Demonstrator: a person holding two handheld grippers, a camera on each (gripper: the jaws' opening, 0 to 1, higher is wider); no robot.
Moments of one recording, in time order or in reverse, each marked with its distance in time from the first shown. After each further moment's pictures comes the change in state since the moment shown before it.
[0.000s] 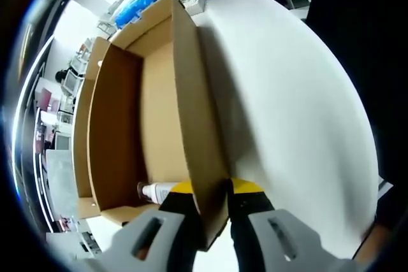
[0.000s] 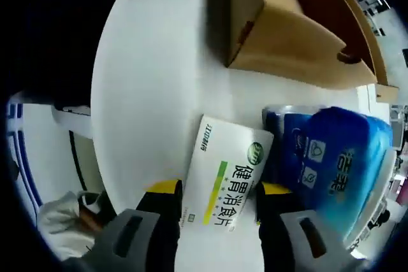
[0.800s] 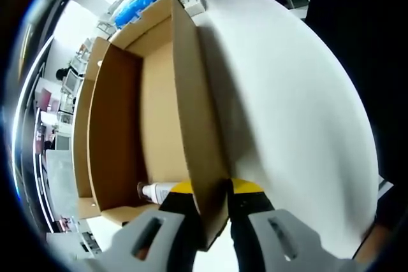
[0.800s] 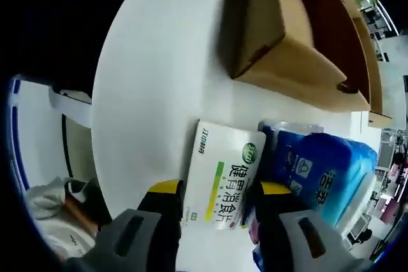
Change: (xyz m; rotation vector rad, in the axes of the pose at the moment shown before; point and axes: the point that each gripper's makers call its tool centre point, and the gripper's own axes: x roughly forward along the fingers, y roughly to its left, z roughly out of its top) left arm -0.001 -0.001 -0.001 0.002 0.002 0.000; right arm -0.016 -0.002 0.010 -0.057 -0.031 -0.077
